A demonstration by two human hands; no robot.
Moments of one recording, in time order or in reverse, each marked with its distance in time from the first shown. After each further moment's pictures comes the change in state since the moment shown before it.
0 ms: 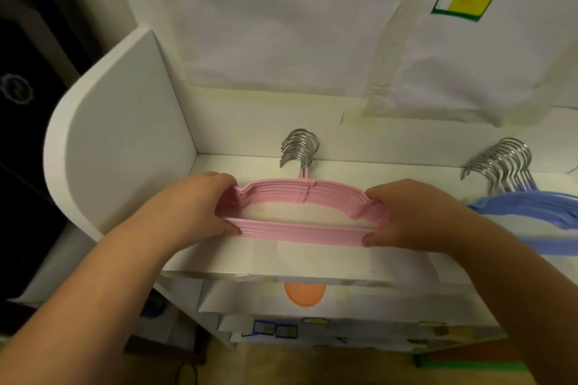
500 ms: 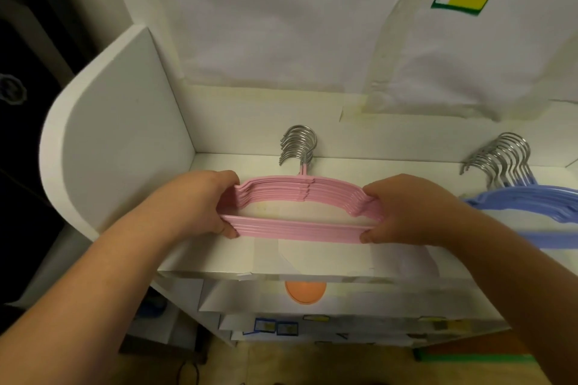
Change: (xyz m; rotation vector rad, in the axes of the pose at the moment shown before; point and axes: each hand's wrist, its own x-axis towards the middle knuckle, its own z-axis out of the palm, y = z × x) left_hand 0.010 0.000 -0.003 0.051 -0.037 0.011; right_hand 0.004 -0.005 0.001 -0.005 0.019 -0.020
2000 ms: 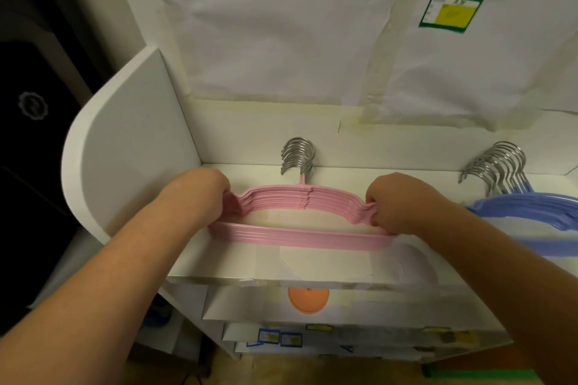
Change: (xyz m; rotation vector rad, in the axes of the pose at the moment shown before) left_hand 0.022 0.001 -0.002 0.236 0.029 -0.179; right_hand 0.032 0.010 0.009 -0.138 -0.042 0.142
